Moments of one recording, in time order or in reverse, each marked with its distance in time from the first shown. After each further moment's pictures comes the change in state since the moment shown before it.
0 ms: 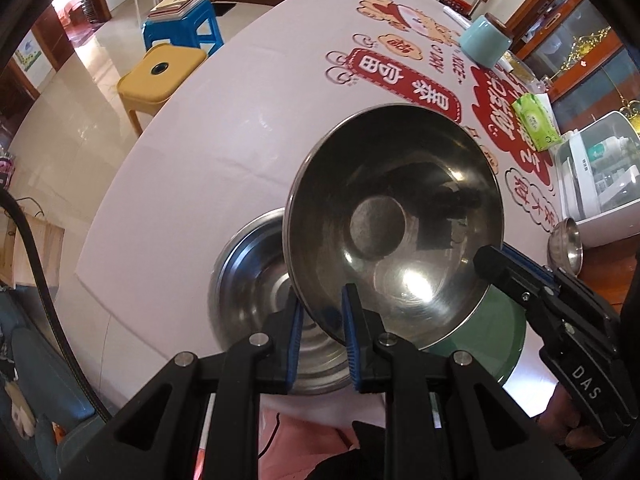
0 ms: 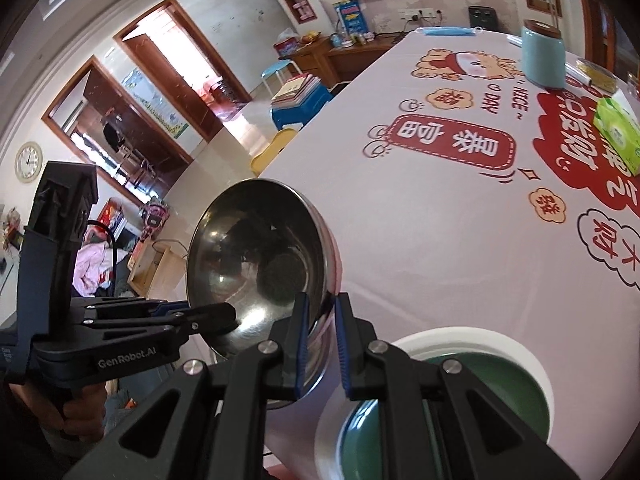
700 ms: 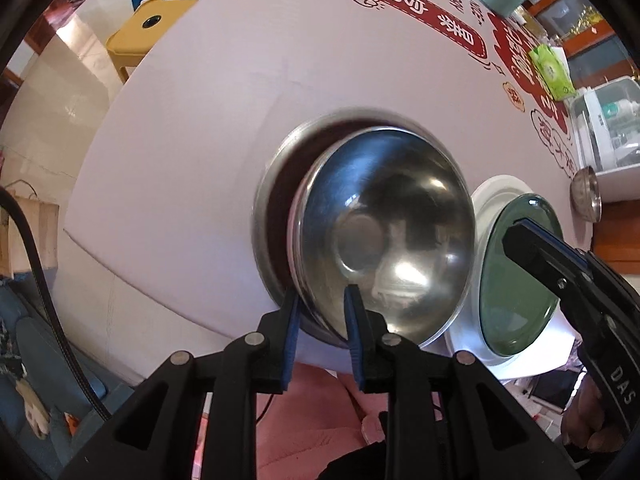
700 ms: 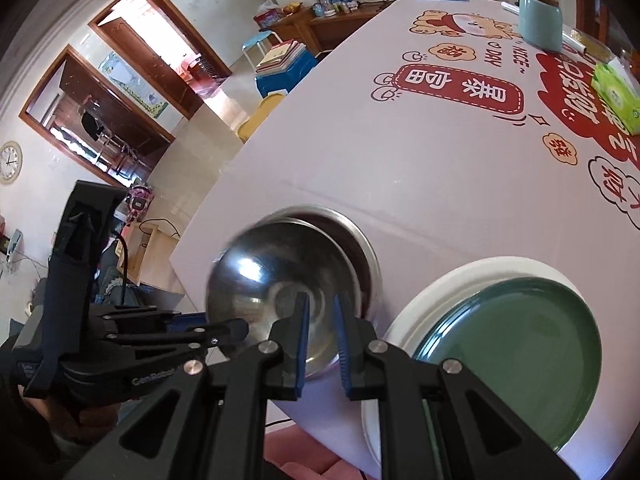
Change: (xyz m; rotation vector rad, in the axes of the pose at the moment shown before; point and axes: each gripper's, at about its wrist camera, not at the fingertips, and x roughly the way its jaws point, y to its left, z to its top) left arm 0.043 0.047 -0.034 0.051 0.180 -0.016; right arm 0.025 0.040 -0.038 0.069 0.090 -0.072
